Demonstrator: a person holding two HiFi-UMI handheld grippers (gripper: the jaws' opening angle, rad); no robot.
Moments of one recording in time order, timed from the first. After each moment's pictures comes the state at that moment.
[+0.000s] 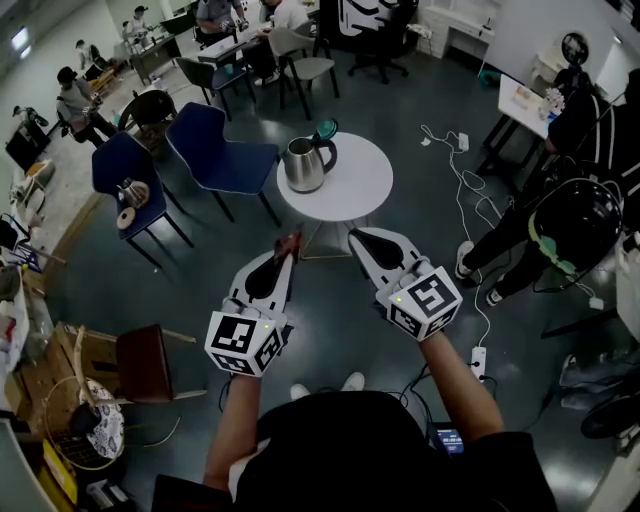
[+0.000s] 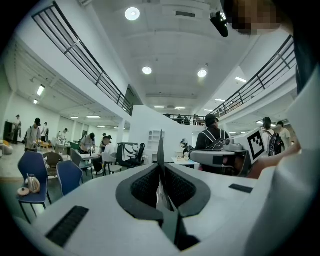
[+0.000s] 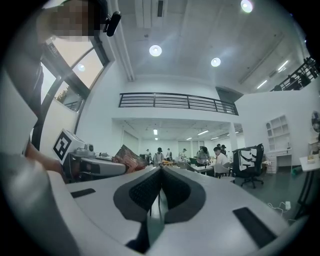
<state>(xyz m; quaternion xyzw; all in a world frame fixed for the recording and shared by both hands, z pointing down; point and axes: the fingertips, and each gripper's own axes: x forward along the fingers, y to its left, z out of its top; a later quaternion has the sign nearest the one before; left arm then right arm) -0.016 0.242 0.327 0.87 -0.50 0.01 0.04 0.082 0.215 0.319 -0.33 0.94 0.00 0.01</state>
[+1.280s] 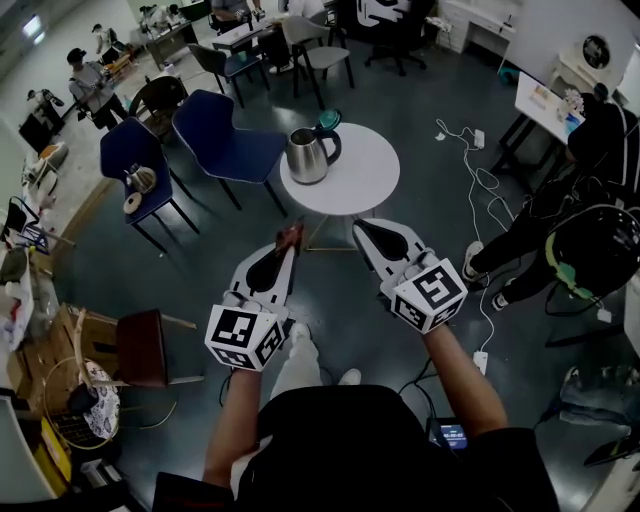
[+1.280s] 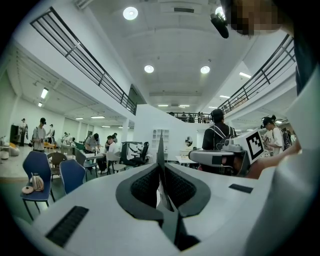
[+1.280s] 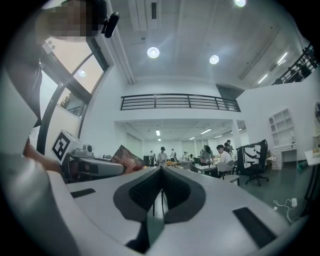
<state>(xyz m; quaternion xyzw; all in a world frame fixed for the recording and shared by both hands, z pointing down) 0.027 0.217 0.342 0.85 -0.53 0.01 0.04 0.127 0.181 0.336 -0.31 0.95 -0.01 0.02</state>
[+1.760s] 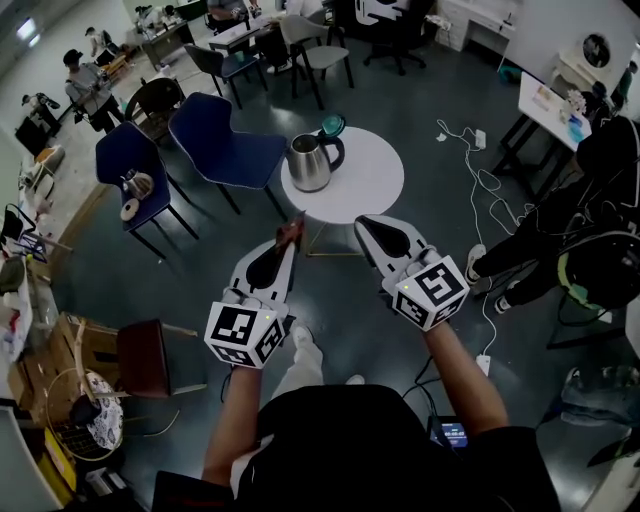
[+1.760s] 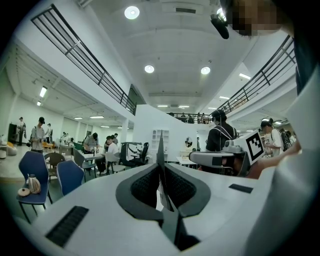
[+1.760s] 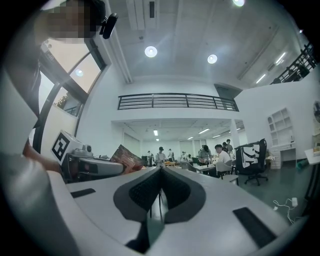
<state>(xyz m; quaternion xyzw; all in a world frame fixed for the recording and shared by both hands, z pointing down) 0.005 0.155 0.345 0.85 -0.52 0.01 0.04 0.107 0.119 0.342 -0.32 0.95 -0.02 0.02</state>
